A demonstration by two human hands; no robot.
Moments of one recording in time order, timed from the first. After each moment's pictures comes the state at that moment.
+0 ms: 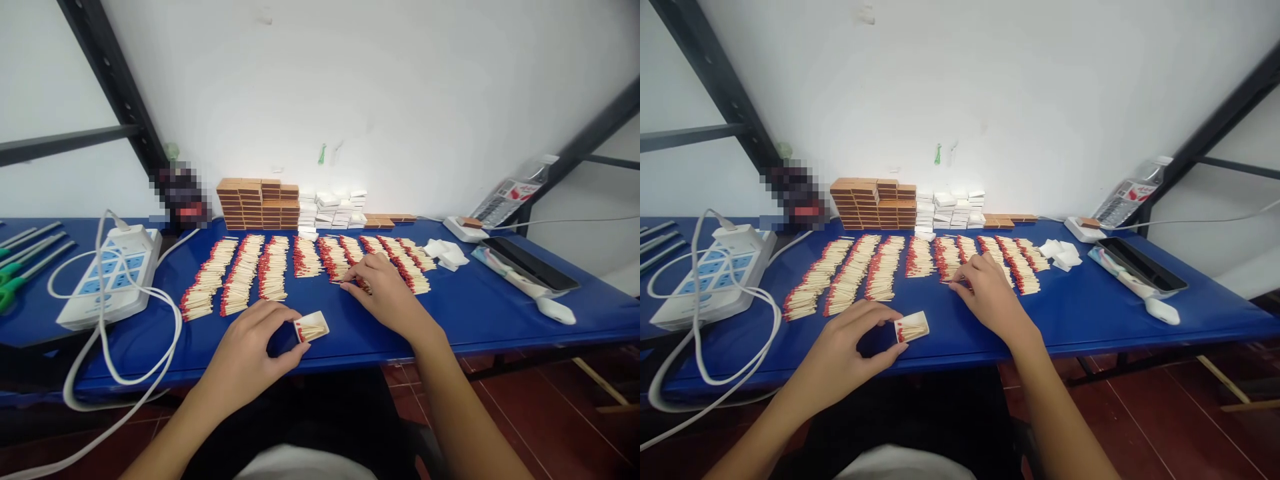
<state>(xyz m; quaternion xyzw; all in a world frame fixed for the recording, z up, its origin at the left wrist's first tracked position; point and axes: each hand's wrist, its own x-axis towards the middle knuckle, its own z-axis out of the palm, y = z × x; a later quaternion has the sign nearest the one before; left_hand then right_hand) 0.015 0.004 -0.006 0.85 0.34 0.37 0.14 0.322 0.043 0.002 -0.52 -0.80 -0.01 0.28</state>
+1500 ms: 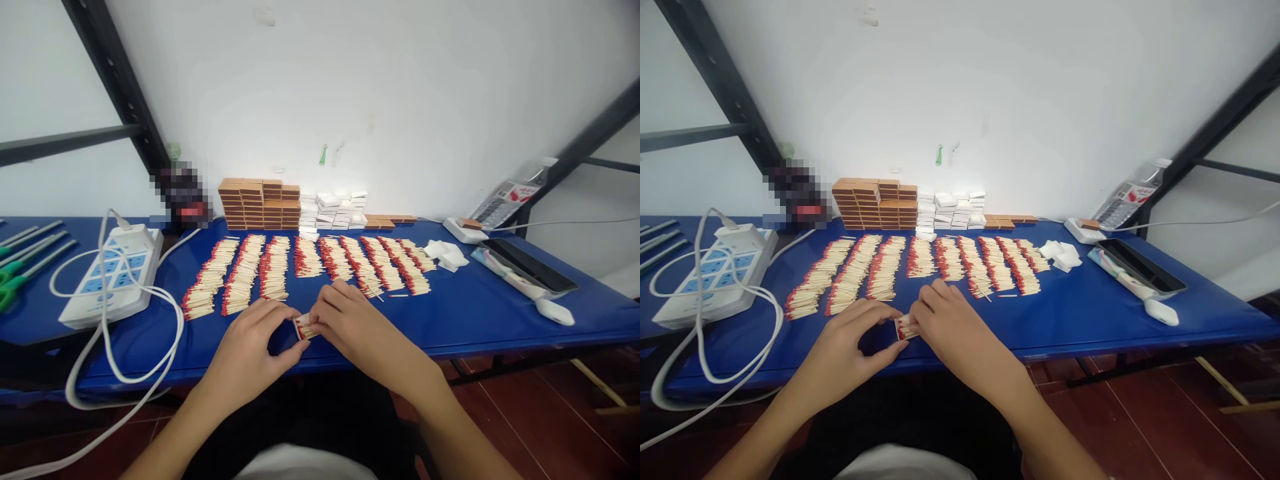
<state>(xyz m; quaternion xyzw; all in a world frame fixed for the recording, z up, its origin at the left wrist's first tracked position) 0.015 0.004 -0.005 0.85 0.35 0.37 0.13 0.251 -0.010 0.031 -0.41 -0.90 -0.01 0.18</state>
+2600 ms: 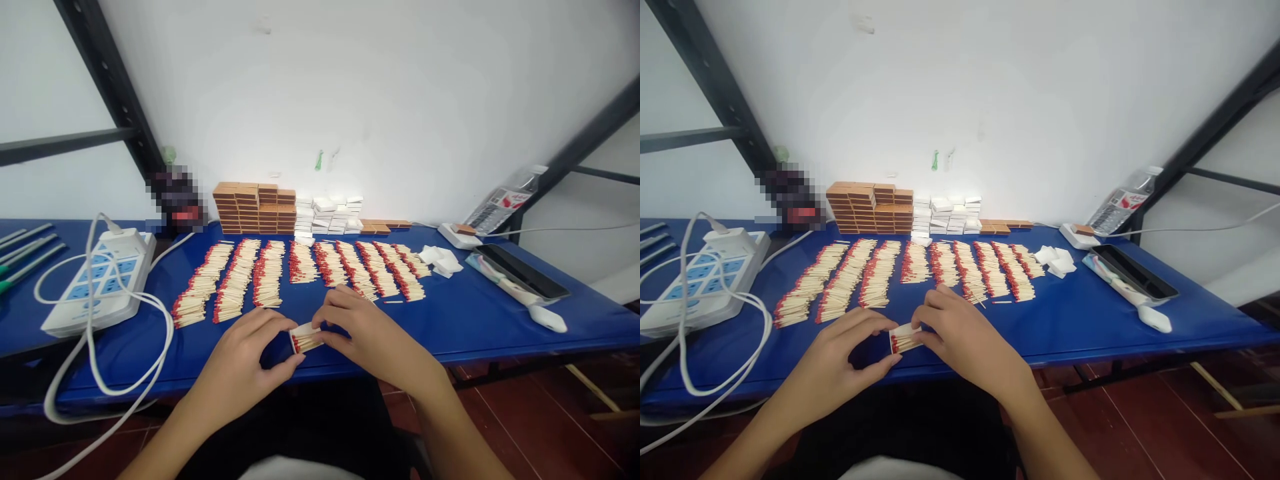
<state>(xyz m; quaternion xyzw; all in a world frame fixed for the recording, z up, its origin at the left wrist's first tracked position) 0.016 0.003 -0.001 0.85 0.34 0.36 0.15 0.272 -0.007 0.036 -0.43 -0.86 0.13 0.22</state>
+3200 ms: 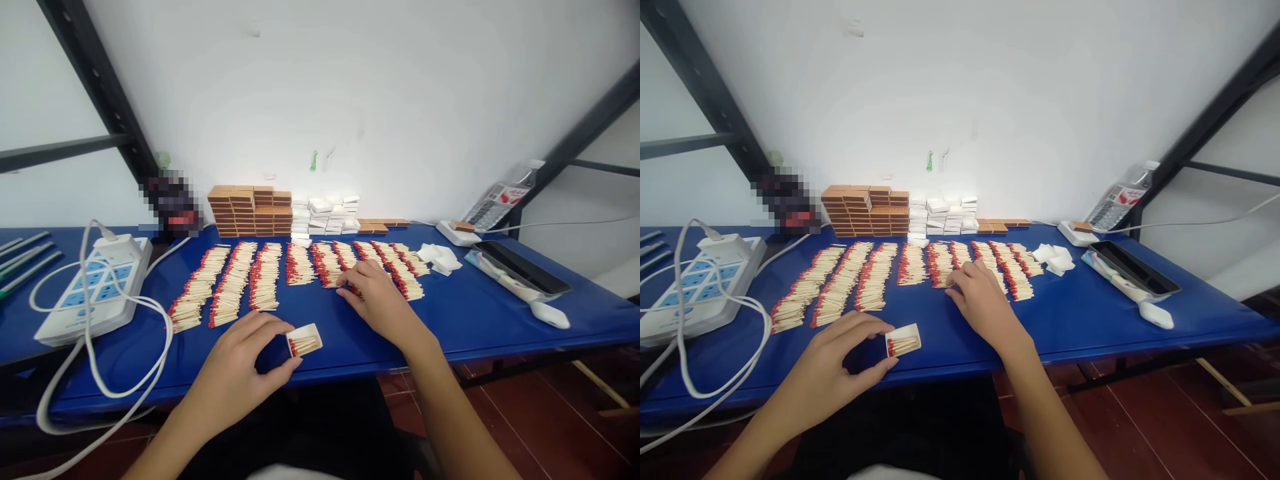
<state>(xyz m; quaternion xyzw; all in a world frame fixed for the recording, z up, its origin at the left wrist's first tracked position) 0.014 0.002 -0.003 0.86 0.34 0.35 0.14 0.317 0.041 0.007 -0.53 -0.81 -0.02 0.25</state>
